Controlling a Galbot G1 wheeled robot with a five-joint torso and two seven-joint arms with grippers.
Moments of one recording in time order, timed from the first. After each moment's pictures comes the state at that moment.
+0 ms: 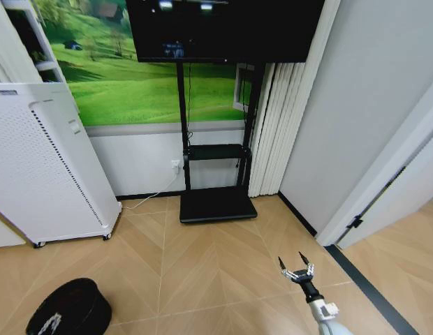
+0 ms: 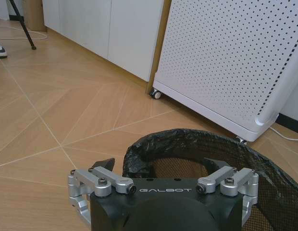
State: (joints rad) left arm 1.63 -1.25 -0.96 -1.46 -0.86 -0.12 -0.25; right arm -1.43 1.21 0.75 1.19 0.34 0.80 -0.39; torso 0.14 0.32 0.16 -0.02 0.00
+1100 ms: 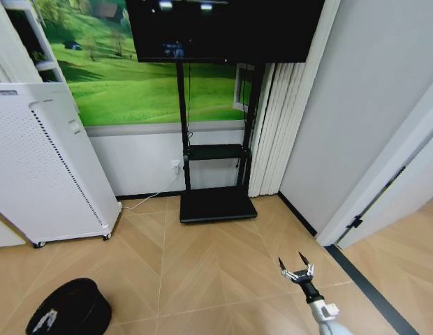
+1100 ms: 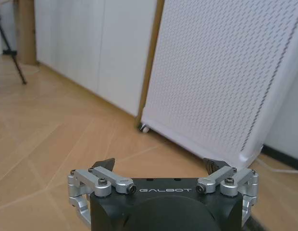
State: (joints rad) left arm 1.66 -1.25 -1.02 -1.59 -0.81 -0.15 -0.24; right arm -1.44 1.21 0.76 1.20 0.37 0.80 -0.40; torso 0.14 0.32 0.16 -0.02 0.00
